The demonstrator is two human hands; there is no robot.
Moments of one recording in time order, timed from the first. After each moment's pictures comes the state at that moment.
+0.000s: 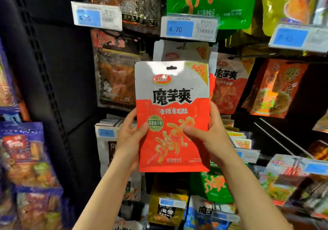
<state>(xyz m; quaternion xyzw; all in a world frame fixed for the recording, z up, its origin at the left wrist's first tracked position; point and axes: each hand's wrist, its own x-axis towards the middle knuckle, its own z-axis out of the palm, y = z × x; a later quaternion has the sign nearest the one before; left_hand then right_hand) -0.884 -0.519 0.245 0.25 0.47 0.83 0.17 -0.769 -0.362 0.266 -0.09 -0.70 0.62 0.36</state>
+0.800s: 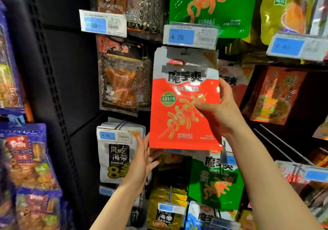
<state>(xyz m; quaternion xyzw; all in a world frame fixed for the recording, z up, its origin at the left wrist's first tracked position) -0.872 -0.513 0.198 0.24 0.53 0.76 0.29 -0.784 -0.328 0.327 -0.13 -0.68 0.61 0.39</state>
